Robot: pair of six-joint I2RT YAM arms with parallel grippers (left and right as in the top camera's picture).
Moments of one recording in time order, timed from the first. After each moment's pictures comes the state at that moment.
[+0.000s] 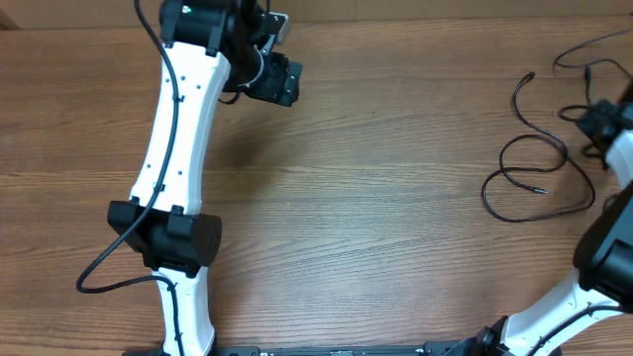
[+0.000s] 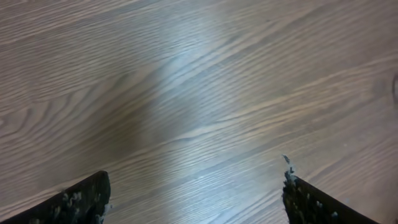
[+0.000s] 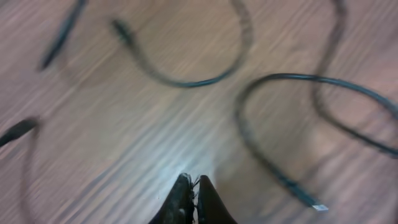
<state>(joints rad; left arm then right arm) -0.26 2.15 2.47 -1.57 0.20 0.02 -0.54 1.99 1.38 -0.25 0.11 0.32</state>
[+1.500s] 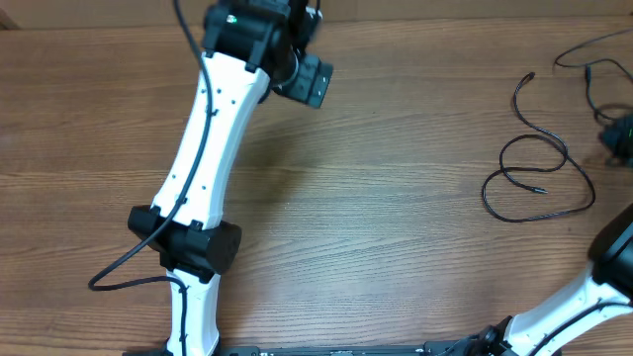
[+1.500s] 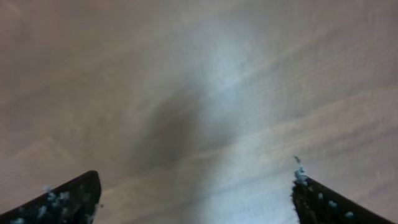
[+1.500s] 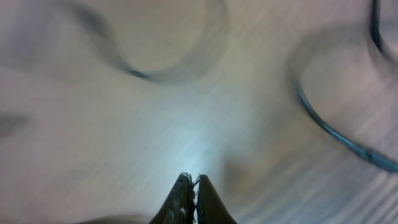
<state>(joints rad) -0.38 2.16 2.59 -1.54 -0.04 -0.05 -0.64 2.02 1.56 -0.48 -0.07 0.25</state>
